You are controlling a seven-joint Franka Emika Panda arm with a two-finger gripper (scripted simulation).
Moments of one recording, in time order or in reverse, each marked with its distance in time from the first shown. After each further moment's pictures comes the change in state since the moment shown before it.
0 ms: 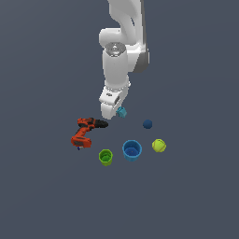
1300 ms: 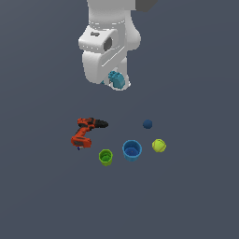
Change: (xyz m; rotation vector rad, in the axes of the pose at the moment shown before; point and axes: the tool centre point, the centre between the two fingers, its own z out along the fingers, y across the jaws) arm 0.002 0.042 -0.204 -0.002 -0.003 0.003
